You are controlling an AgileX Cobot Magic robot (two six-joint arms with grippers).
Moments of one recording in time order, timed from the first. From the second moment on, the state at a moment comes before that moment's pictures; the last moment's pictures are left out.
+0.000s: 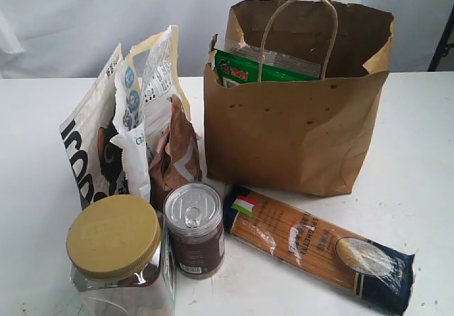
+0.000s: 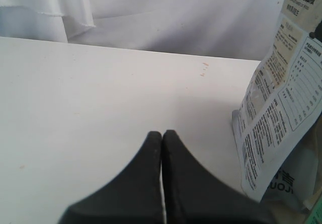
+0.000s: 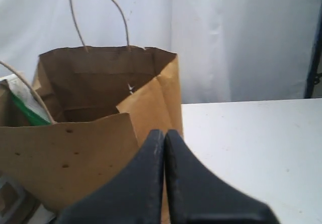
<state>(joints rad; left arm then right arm) -0.05 0.00 0.00 0.03 0.35 -0.09 0.01 0.52 -0.49 0.41 0.28 -0.31</state>
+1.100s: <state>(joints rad) -0.05 0.00 0.00 0.03 0.35 -0.09 -0.05 0.02 0.00 0.02 0.21 0.07</state>
